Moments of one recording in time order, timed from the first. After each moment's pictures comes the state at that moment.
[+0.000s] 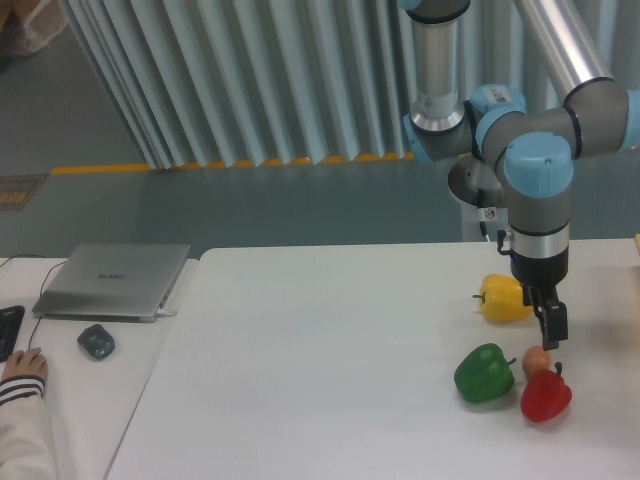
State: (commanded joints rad) arm 2.38 -1.83 -1.60 -1.14 1.59 1.37
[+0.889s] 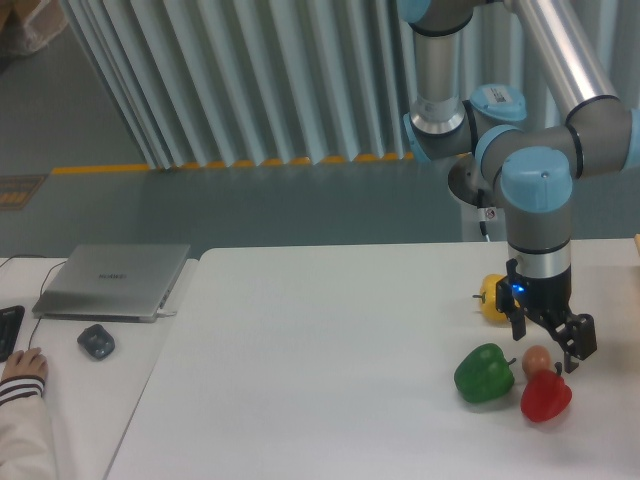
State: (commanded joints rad) arm 2.37 -1.92 -1.54 -1.09 1.60 0.99
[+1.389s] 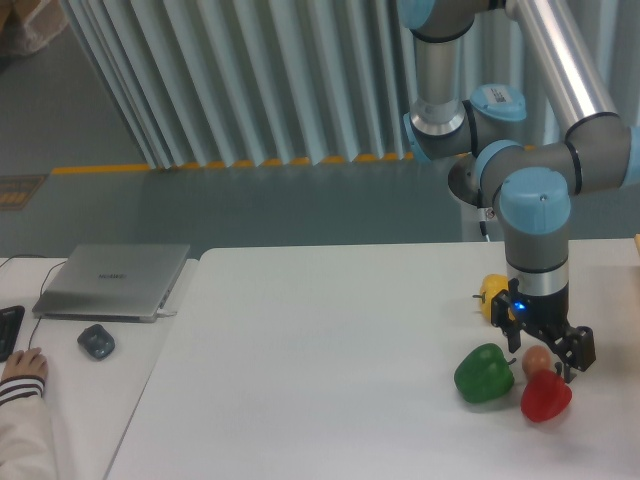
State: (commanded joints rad) arm 2.36 -1.98 -1.52 -1.09 1.60 0.89
